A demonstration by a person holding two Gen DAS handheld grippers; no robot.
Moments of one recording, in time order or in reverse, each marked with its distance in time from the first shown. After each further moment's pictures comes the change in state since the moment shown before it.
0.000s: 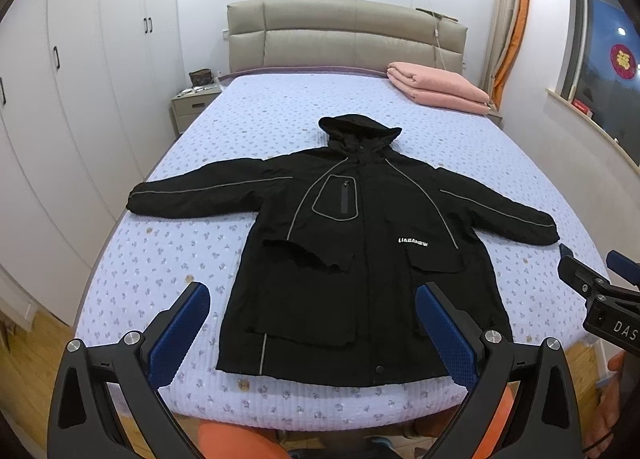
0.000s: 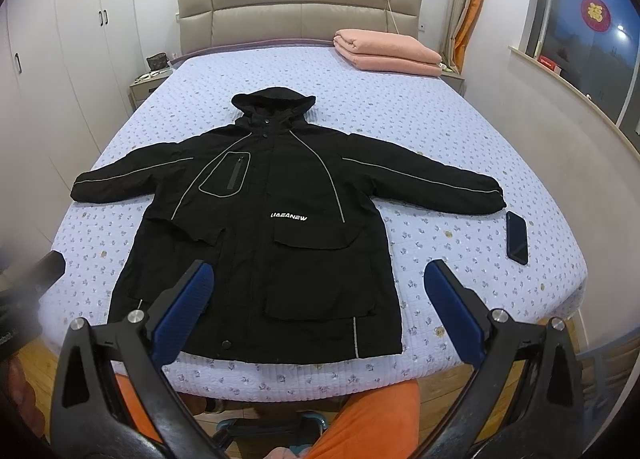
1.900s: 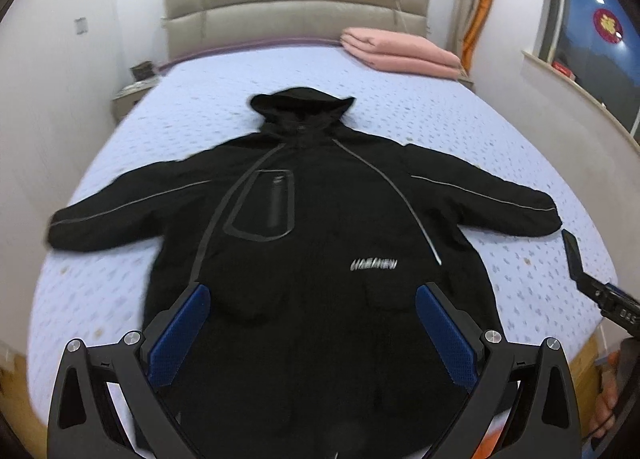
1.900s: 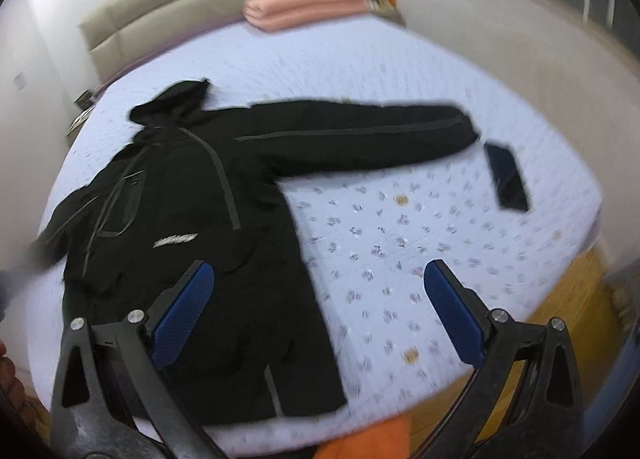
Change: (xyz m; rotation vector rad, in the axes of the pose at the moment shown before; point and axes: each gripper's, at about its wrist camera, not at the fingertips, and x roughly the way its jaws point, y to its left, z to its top) left arm 0.196 -0.112 0.058 0.119 0.100 -0.123; right arm 0.170 -0.176 -0.006 0.333 0.126 -0.055
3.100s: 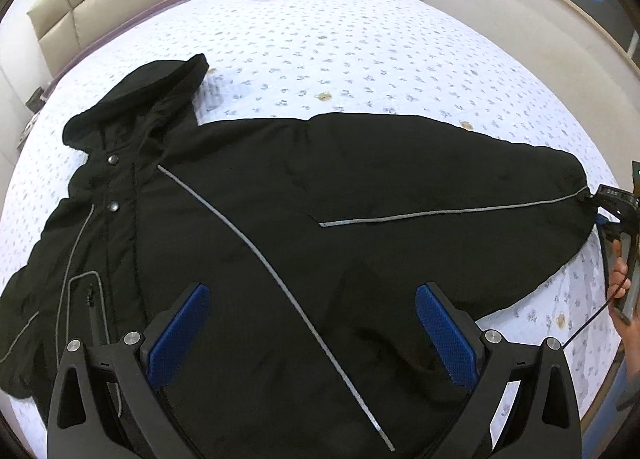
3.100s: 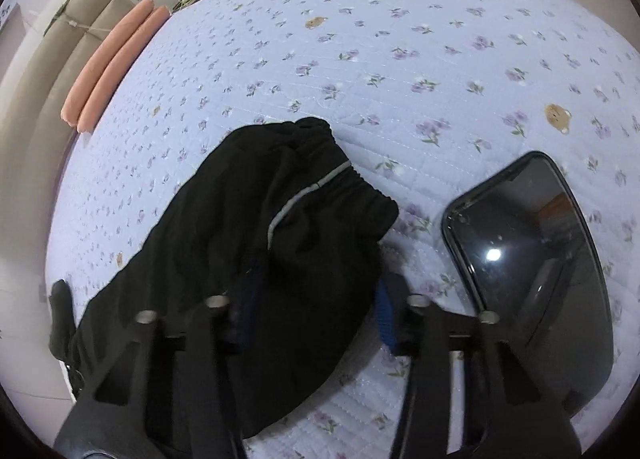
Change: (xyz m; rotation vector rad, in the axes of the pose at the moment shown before) left arm 0.266 -0.181 0.131 0.239 0.244 -0.097; right arm 0.270 -0.273 0.165 0.627 0.115 -0.017
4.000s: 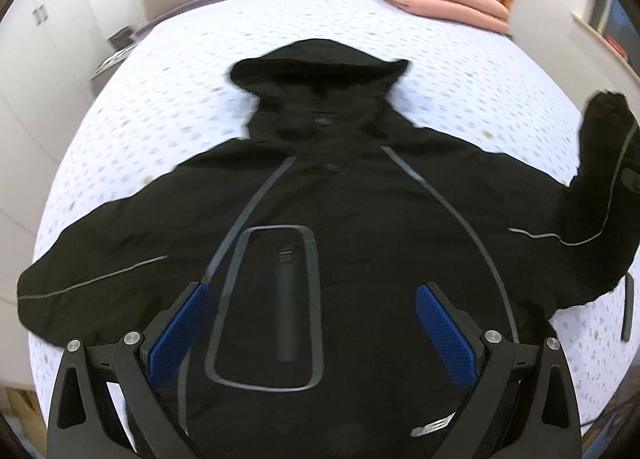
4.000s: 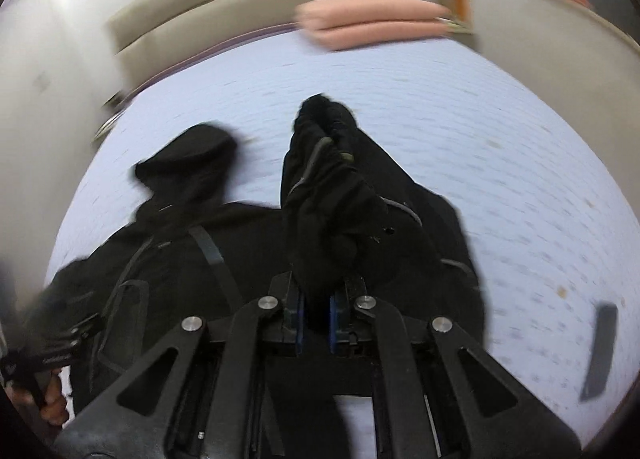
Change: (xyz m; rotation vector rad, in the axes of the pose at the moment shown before) left arm -0.068 0.214 -0.046 -0.268 -0.007 0.161; right arm -0.118 0.355 -0.208 -0.814 -0.091 0.213
